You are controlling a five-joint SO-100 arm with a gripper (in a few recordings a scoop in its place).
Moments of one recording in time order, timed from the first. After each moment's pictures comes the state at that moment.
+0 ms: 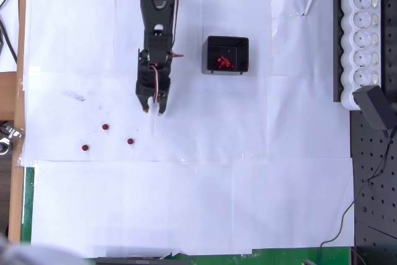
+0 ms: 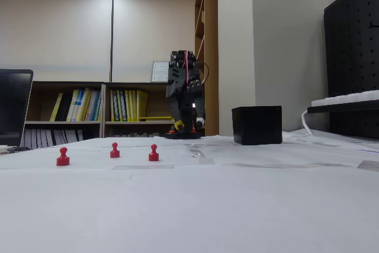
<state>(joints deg) 3.3 97.7 66.2 7.6 -99.8</state>
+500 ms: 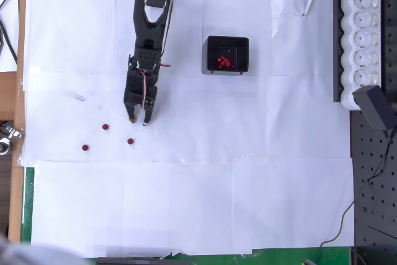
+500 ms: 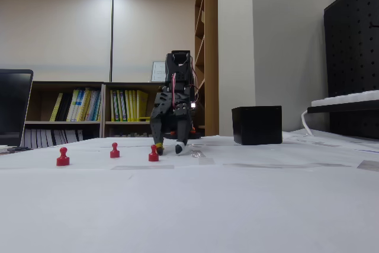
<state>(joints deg) 6.2 110.5 67.5 -9.6 -96.2</state>
